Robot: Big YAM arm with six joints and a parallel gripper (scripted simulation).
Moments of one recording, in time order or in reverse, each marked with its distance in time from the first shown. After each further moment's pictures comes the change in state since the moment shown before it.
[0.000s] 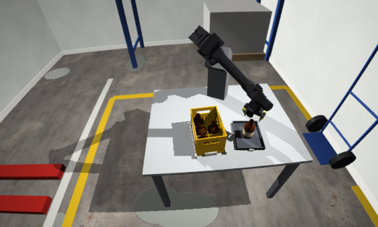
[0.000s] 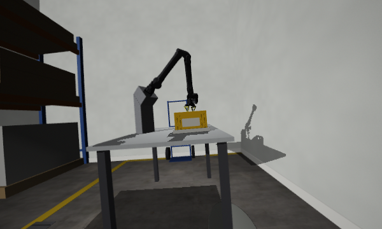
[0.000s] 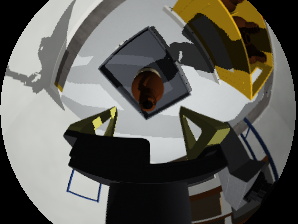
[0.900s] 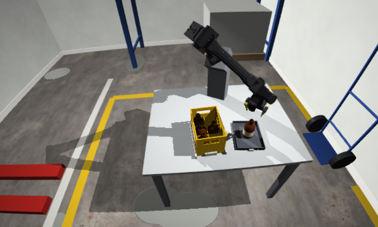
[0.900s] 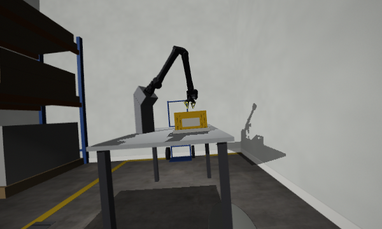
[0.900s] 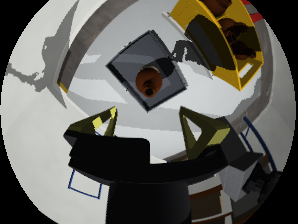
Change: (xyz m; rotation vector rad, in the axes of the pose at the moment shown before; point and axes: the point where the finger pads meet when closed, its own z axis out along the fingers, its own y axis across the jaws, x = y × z) arm 0.000 0.002 -0.048 -0.006 0.002 0.004
